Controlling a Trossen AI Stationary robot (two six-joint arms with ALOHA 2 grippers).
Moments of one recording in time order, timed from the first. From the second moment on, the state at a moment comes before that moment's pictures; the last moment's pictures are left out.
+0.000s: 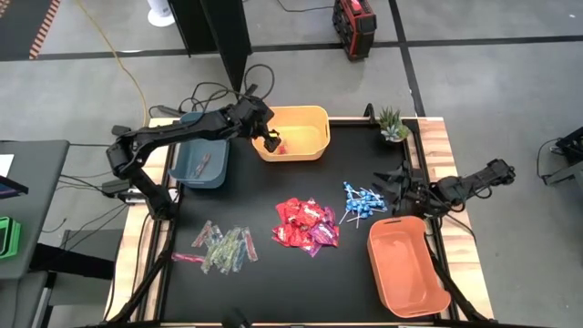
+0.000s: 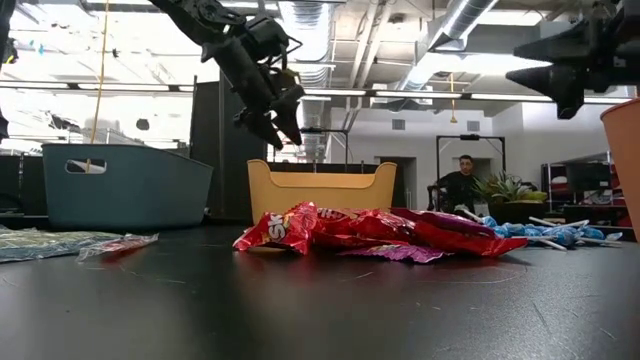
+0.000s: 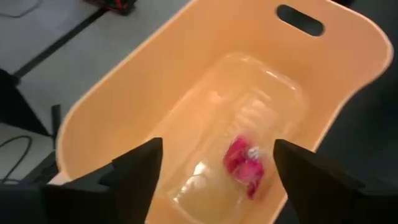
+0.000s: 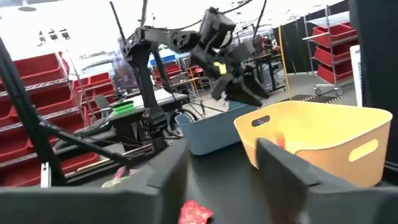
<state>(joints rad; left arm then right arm) 0.54 1.61 1.27 -0.38 -0.16 -0.08 0.40 0.04 0.07 0.17 0.73 0.15</state>
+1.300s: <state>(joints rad) 0.29 1.07 0.73 0.14 0.09 -0.04 -0.24 1.44 0.95 -0.80 0.15 0.49</state>
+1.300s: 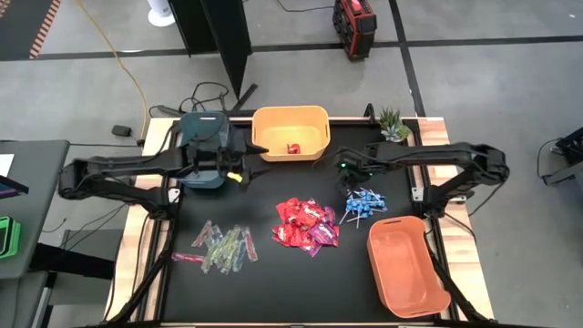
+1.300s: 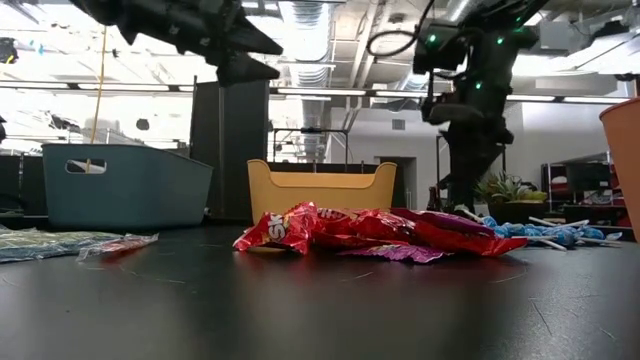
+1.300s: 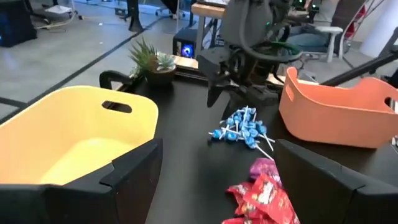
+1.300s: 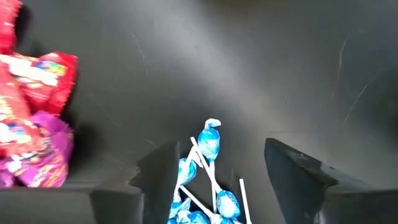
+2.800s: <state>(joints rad) 0.14 0.90 0.29 0.66 0.11 -0.04 -0.16 1.61 0.95 -0.80 0.13 0.70</state>
